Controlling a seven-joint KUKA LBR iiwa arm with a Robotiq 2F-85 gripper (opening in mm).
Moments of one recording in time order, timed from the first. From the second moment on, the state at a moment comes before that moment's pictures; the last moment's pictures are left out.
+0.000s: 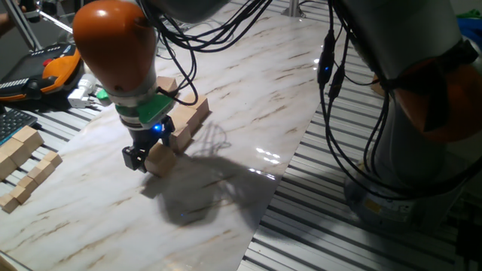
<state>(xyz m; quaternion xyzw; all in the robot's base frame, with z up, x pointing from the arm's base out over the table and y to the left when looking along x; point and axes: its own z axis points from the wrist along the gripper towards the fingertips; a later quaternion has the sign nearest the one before) 0.556 0.181 0.048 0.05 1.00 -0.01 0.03</state>
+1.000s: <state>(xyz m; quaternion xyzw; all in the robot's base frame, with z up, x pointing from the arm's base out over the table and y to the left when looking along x) 0.544 0.174 0.085 0.02 1.00 0.00 0.01</state>
